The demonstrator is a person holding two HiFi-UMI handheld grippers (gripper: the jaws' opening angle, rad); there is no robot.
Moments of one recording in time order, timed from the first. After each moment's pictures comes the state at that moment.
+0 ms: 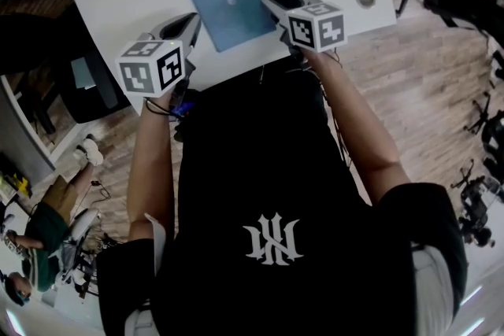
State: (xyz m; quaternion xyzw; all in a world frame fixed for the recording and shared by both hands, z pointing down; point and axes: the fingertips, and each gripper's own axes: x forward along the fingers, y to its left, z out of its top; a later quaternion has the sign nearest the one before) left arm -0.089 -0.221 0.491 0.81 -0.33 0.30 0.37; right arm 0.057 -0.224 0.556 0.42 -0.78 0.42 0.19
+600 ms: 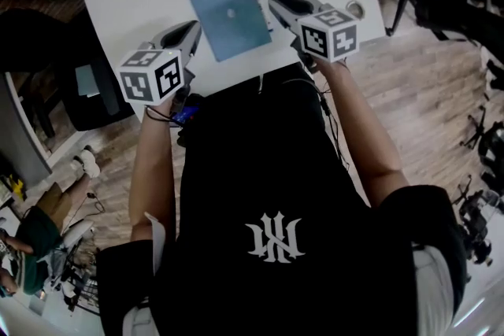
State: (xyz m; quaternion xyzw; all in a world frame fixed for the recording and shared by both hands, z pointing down) left arm -0.086 -0.222 0.454 0.84 -0.34 0.25 0.35; right arm 0.077 -0.242 0.488 0.42 -0.83 0.34 0.16
